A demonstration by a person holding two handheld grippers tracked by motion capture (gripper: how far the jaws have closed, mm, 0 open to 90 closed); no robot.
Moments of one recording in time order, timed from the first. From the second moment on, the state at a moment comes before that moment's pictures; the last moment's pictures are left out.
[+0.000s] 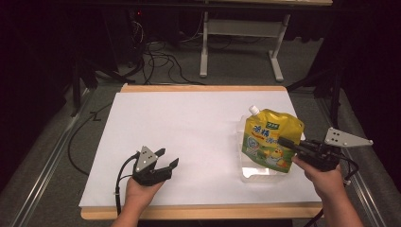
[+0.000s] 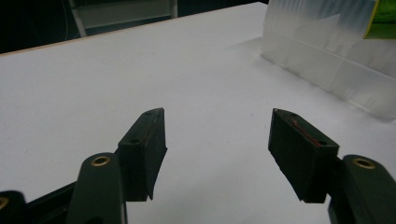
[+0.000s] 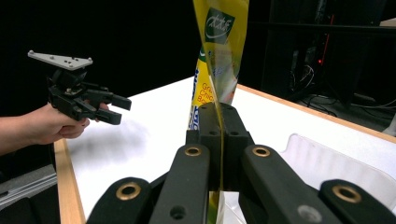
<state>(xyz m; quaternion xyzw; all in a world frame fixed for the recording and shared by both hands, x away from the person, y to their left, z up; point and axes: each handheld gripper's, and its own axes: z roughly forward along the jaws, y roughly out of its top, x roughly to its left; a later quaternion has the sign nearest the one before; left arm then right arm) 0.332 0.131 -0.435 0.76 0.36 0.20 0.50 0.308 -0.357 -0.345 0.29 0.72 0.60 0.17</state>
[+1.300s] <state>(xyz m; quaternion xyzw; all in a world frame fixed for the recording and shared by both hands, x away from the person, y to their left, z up) 0.331 0.133 -0.434 0.76 0.36 0.20 0.50 0.316 -0.348 -0.358 0.30 0.74 0.58 0.17</state>
